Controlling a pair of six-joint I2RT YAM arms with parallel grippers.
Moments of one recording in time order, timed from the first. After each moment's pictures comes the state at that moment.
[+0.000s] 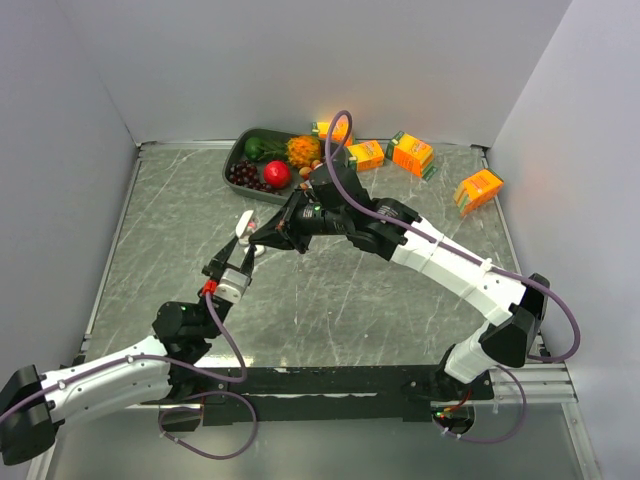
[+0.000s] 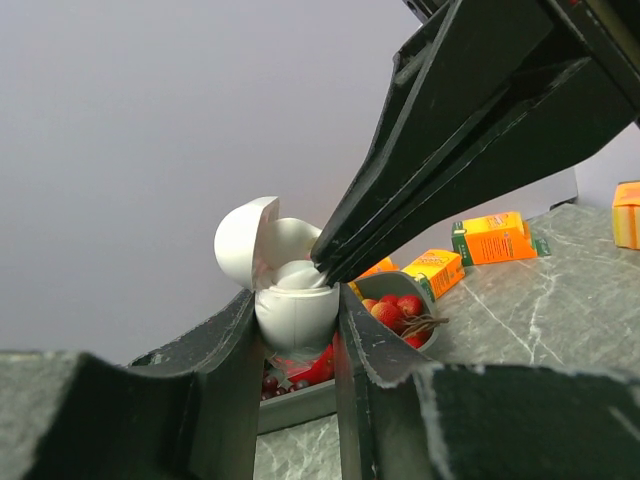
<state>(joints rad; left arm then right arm) -0.98 0.67 0.24 1.01 -0.40 0.61 0.93 1.52 1.60 -0.53 -0.30 1.47</state>
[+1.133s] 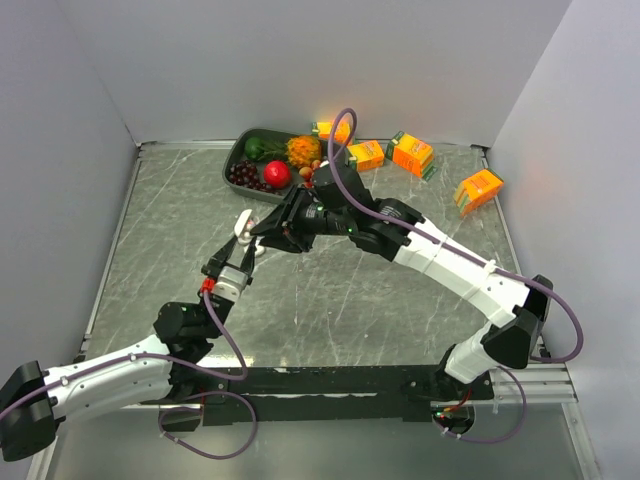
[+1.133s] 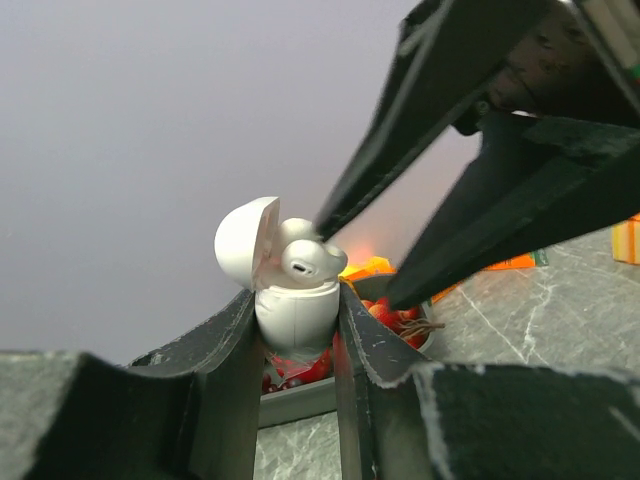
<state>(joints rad) -0.99 0.70 0.24 1.05 -0.44 0.60 0.93 1.51 1.60 -0.55 -0.23 1.43</state>
